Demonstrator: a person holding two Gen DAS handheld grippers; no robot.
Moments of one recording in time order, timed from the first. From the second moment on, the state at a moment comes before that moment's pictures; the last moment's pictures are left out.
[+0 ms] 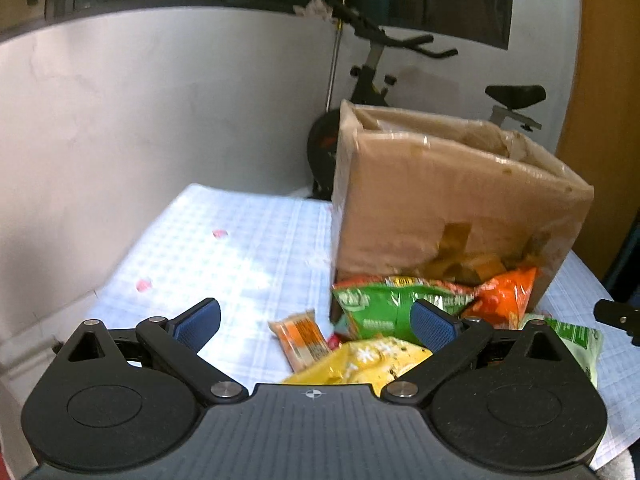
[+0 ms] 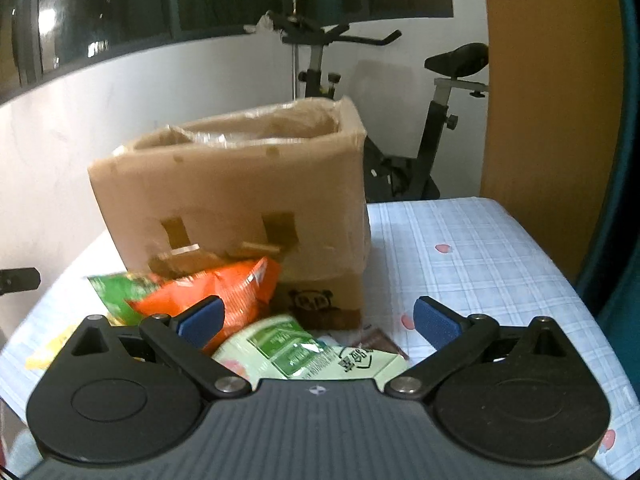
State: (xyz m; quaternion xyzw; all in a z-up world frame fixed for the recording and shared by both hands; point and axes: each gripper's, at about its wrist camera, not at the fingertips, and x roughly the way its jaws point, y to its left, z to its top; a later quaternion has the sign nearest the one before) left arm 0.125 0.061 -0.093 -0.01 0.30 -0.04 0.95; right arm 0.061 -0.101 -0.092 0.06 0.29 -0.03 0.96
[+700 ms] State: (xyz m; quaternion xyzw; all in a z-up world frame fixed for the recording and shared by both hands) left arm 0.127 0.057 -0.112 -0.05 0.34 -0.04 0.94; right arm 0.107 -0.058 -0.137 -0.11 0.34 0.13 0.93
